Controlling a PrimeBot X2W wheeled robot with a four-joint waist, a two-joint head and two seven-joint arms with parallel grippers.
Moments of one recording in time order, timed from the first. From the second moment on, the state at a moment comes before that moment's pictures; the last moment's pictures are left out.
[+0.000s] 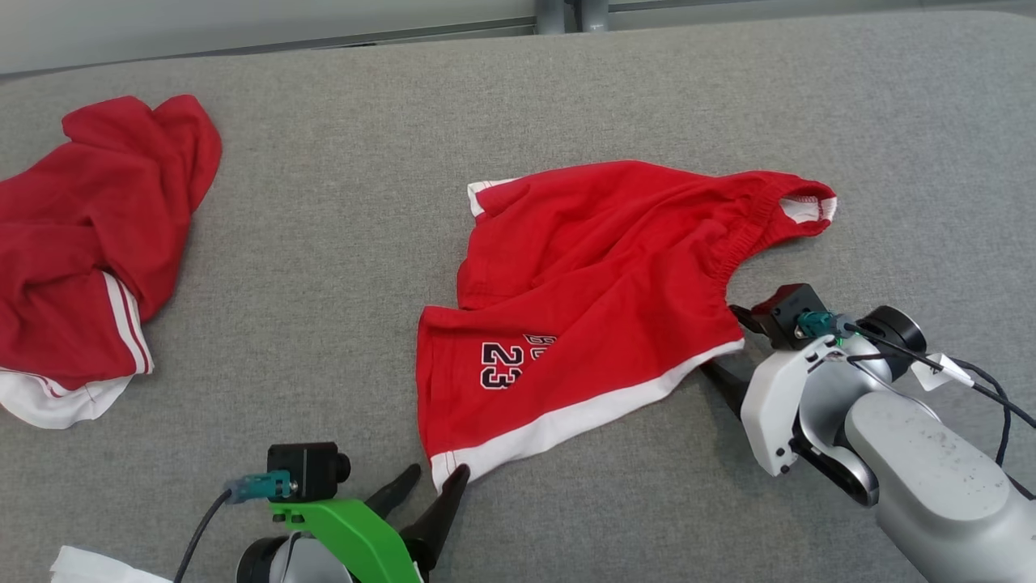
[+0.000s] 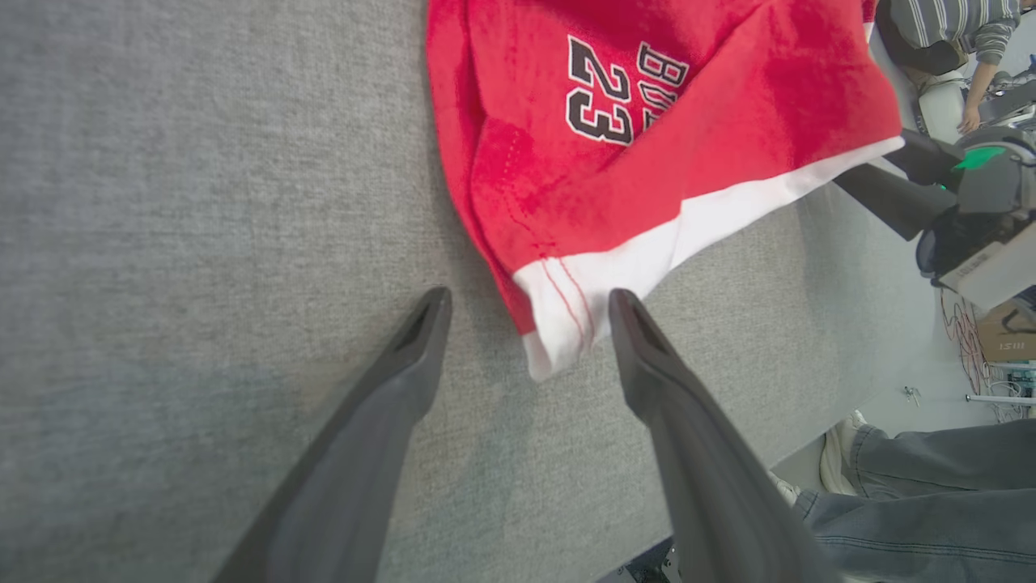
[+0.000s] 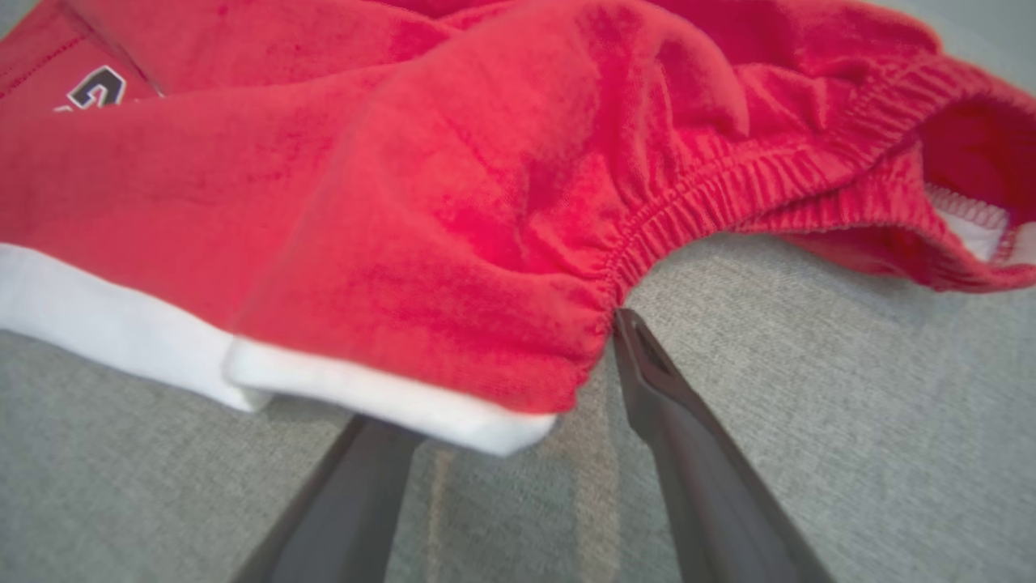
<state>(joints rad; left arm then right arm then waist) 0.03 0.18 -0.36 -0.03 -0.73 -0.03 0.40 -0.52 -0.44 0.68 0.42 0.44 0.13 0.12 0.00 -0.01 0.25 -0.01</state>
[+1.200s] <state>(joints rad) 0.08 0.24 -0.19 -0.54 -0.88 0.02 0.42 -0.44 -0.87 0.49 -0.17 0.79 0.13 0.41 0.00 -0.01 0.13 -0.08</state>
